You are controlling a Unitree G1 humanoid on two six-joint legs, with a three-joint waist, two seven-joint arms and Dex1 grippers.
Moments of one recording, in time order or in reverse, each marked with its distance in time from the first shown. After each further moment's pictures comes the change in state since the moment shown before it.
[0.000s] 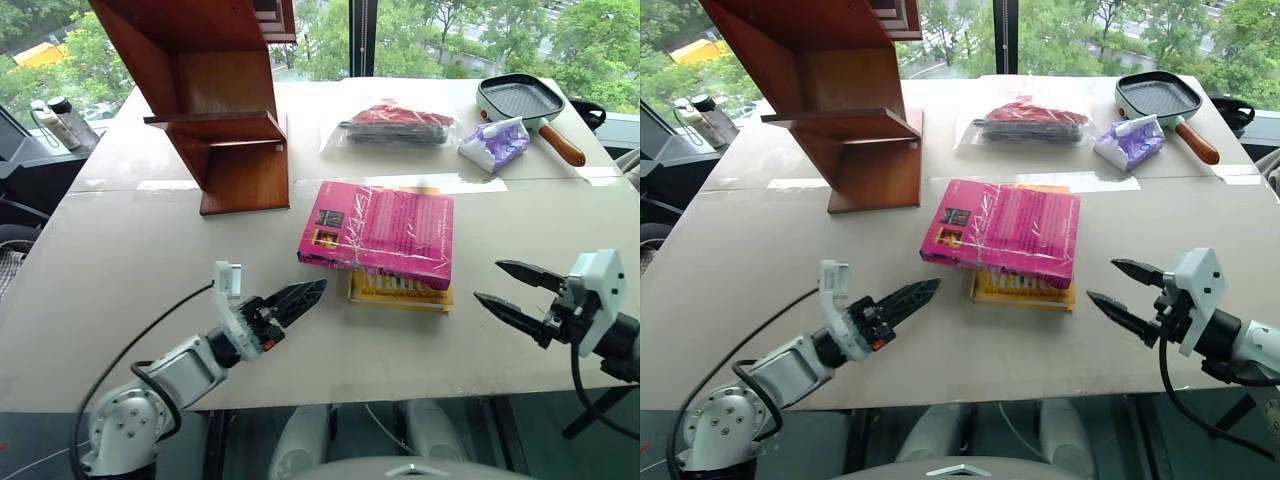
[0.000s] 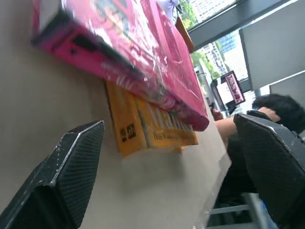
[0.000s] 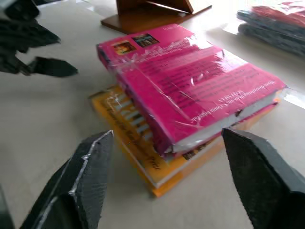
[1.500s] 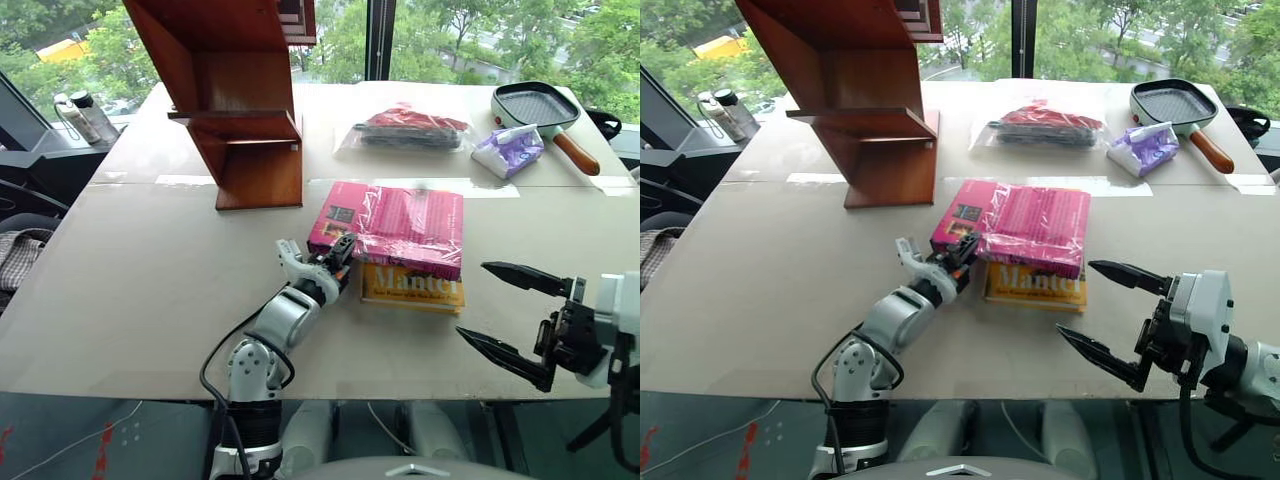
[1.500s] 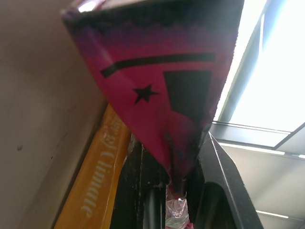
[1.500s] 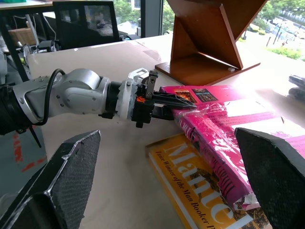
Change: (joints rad) left arm -0.312 -0.425 -0.138 0.290 -0.092 -0.349 0.448; right arm 0.084 -0.010 0.047 -0.094 0.094 -0.172 -0.026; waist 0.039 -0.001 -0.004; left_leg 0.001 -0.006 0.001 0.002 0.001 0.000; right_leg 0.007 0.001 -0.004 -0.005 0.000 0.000
